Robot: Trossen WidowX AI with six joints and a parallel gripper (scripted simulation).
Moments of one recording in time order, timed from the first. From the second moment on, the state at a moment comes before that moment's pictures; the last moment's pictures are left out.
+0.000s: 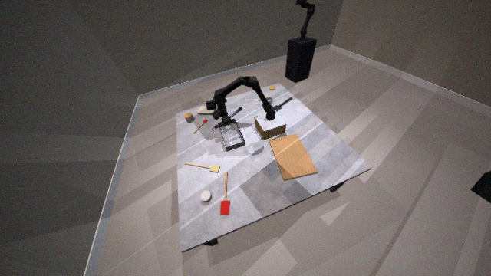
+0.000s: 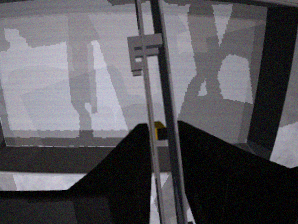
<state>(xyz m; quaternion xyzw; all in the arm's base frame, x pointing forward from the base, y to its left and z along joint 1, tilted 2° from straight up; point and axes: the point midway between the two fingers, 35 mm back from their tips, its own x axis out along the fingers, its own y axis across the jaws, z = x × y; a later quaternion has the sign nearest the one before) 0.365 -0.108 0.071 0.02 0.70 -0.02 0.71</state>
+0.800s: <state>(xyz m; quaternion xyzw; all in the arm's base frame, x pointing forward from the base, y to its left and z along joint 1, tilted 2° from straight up) 0.371 -0.039 0.075 0.06 0.71 -0.05 0.70</state>
